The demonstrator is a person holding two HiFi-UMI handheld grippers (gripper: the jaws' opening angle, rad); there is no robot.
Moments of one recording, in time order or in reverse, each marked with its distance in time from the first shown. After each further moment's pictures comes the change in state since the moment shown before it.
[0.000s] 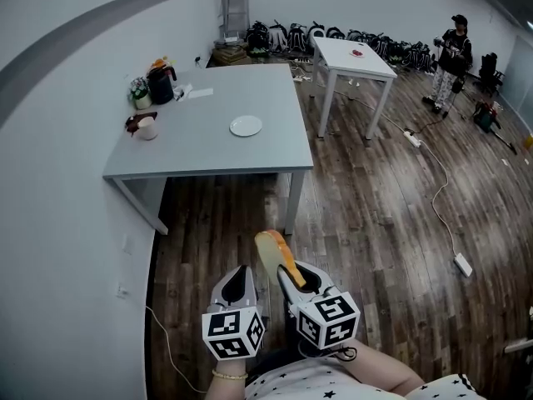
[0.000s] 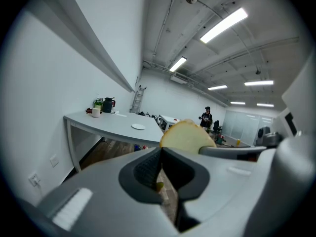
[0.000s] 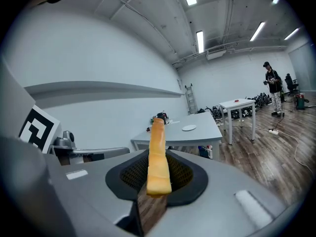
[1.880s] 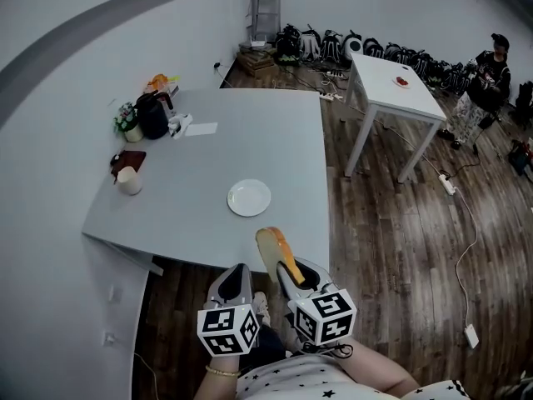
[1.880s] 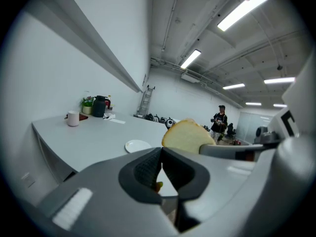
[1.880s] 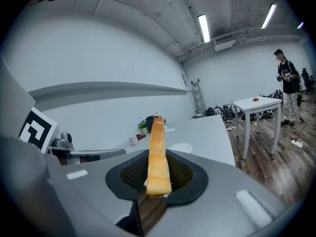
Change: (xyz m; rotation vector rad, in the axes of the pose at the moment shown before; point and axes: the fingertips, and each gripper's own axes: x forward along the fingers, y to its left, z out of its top) left arm 0.375 0.070 0.136 -0.041 -0.015 0.112; right arm 0.320 -0.224 0.161 -0.034 0.030 0.107
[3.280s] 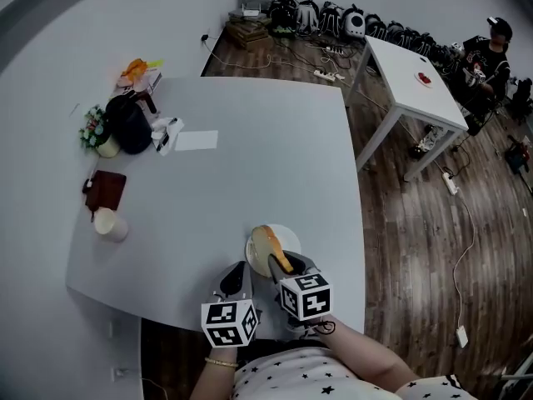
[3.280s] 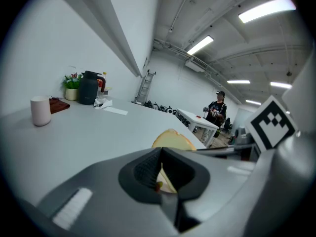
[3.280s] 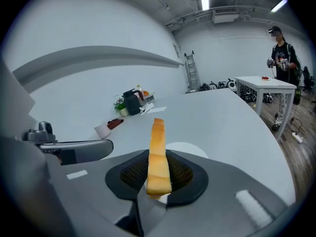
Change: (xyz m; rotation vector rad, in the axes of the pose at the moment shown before) left arm 0.231 0.148 0.030 -0.033 0.159 -0.072; right arm 0.295 -0.076 -0.006 0.066 0.294 -0.096
